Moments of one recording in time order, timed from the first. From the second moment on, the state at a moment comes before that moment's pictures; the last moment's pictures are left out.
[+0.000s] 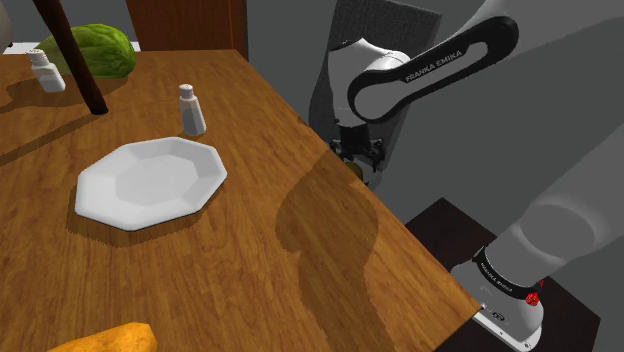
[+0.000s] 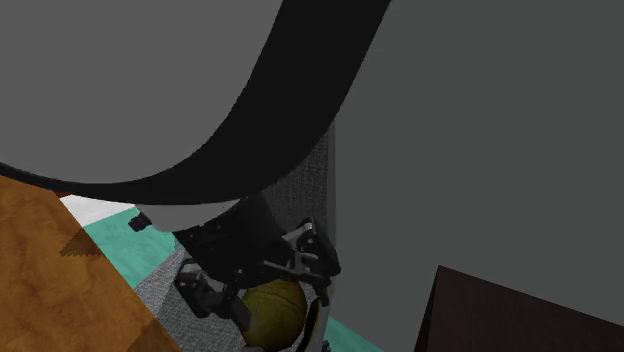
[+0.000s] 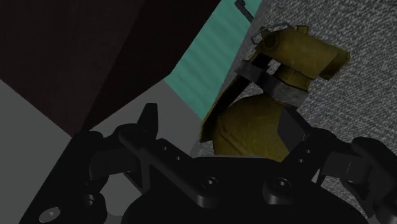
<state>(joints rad) -0.16 0.01 0.50 -2.30 -0.15 2.00 1.40</state>
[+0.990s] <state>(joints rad) -0.11 0.40 0.41 -2.12 -0.35 2.10 1.76</state>
